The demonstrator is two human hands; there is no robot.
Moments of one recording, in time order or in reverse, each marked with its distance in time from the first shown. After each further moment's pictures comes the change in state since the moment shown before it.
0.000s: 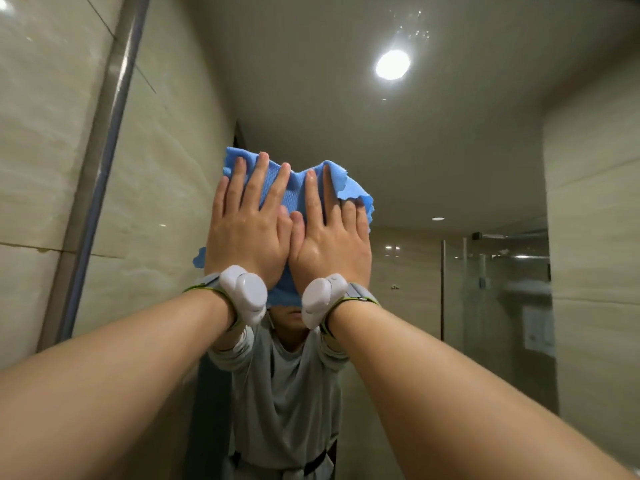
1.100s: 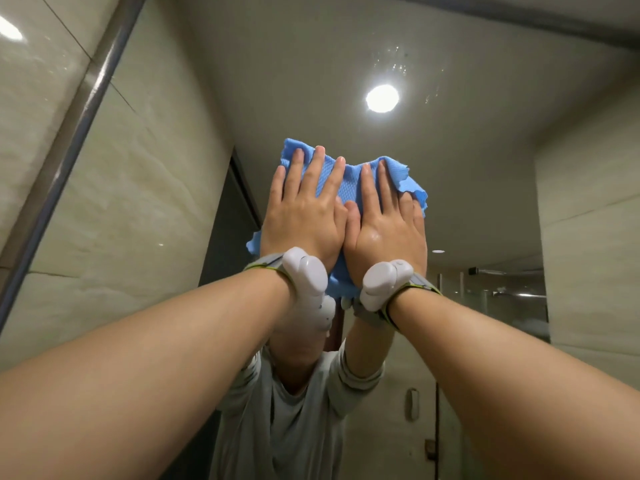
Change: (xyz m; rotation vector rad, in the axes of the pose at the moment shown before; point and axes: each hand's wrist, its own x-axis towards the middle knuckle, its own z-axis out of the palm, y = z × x) left_hand 0.069 0.111 0.028 -0.002 0.028 -0.002; right_hand 0.060 0.119 -0.022 0.012 0.097 -0.017
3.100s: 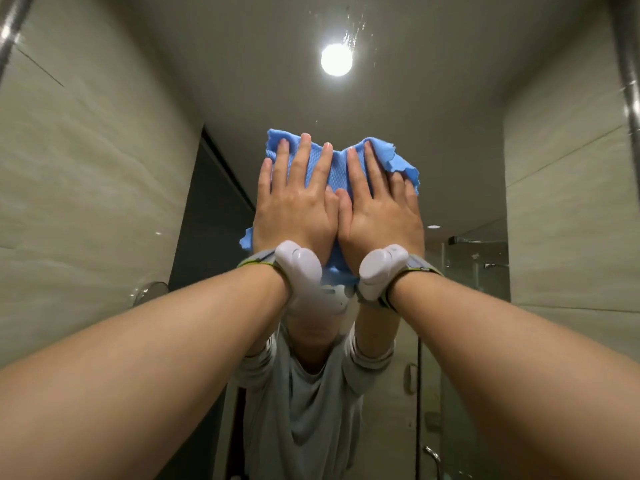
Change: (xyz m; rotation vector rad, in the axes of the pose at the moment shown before) left_hand -0.032 0.125 0.010 0.023 -0.093 -0.042; right_hand -0.031 0.125 -0.024 -0.052 -0.013 -0.090
